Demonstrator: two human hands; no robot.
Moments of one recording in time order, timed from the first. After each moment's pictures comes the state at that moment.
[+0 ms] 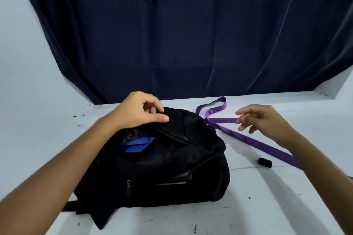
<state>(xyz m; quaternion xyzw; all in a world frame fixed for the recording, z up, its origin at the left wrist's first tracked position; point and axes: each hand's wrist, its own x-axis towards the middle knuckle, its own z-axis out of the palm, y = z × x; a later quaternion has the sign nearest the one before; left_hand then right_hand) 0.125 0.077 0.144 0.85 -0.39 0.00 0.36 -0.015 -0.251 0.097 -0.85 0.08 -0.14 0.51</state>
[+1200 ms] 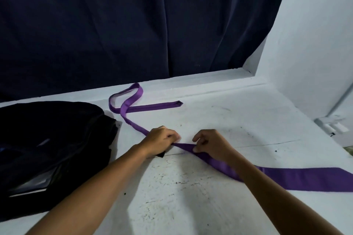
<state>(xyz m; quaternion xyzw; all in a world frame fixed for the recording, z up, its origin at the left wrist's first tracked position) 0.038 -0.300 -0.047 0.88 -0.38 -0.17 0.25 -0.088 -0.487 -0.047 -0.86 0.13 0.00 0.49</state>
